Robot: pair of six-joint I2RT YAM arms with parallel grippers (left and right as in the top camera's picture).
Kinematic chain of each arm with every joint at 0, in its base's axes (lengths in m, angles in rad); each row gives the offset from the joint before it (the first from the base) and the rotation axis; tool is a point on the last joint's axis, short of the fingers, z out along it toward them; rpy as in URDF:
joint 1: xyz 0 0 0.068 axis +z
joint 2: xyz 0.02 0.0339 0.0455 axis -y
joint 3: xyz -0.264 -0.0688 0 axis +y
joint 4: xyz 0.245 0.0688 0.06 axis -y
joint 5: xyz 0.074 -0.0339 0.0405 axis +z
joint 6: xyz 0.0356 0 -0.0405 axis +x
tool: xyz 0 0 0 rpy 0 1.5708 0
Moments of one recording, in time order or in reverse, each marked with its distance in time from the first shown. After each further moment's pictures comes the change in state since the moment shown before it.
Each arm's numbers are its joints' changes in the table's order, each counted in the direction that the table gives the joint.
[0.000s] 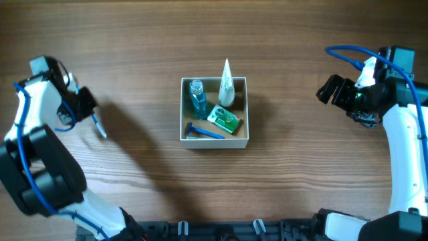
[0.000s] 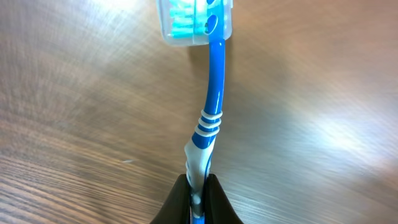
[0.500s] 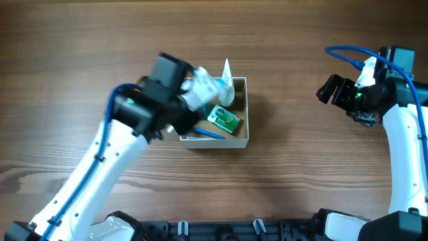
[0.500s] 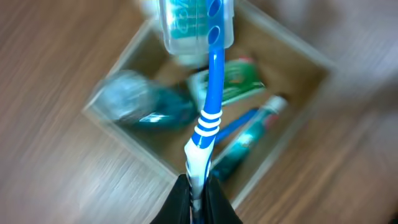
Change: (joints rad) left arm -0.909 0.462 -0.035 -0.162 -0.018 0.591; right arm 0.000 0.000 0.000 0.003 -0.001 -0.006
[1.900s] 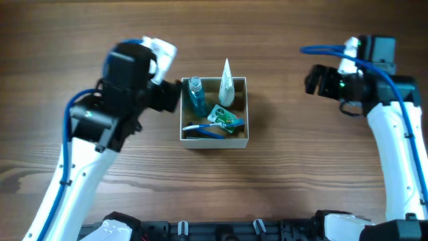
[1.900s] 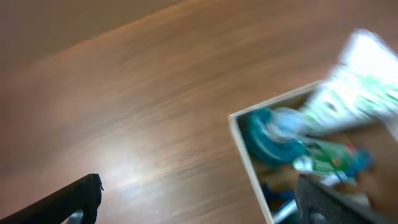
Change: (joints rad) left arm 0.181 0.119 -0.029 0.134 0.252 -0.364; right arm 0.190 0.000 -0.051 0.156 -0.122 -0.105
